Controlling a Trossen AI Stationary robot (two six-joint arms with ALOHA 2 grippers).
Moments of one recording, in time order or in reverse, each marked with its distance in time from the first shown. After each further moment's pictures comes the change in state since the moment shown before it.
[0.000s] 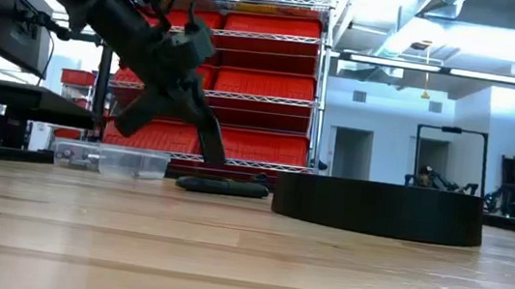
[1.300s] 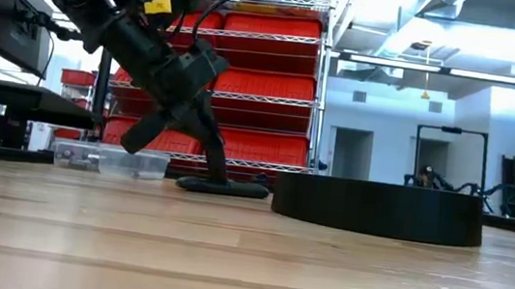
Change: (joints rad) left arm 0.080 0.081 0.005 0.026 0.139 0.173; right arm 0.000 0.000 0.000 -0.021 0.000 0.000
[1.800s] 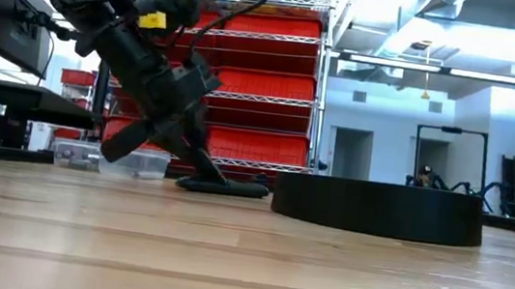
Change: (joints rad) left arm 0.003 0.004 -0.002 -0.111 0.006 -0.073; right arm 0.000 0.000 0.000 -0.017 0.000 0.000
